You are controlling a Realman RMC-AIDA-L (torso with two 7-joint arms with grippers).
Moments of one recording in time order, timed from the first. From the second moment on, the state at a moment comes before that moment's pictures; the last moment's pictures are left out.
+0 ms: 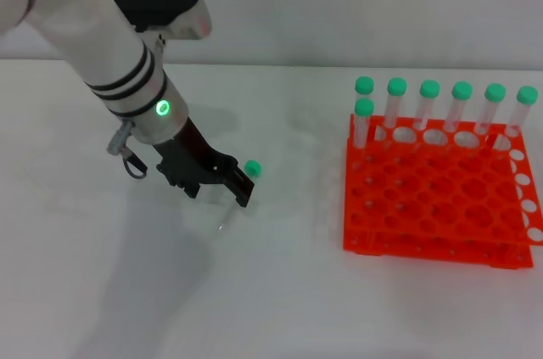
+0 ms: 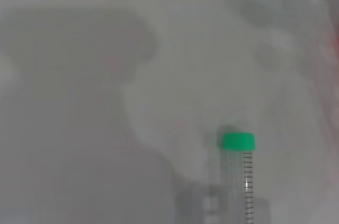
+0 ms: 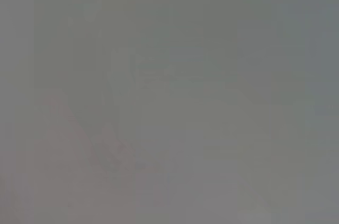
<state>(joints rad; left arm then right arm) -1.39 -2.06 2.85 -0.38 0.74 1.21 -2.59 0.34 2.01 0.04 -0.06 1.70 1.27 -2.65</state>
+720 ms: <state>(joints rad) -1.37 -2.07 2.85 -0.29 0.82 1.09 -2.62 0.35 2.01 0.04 -0.06 1.70 1.28 -2.65</state>
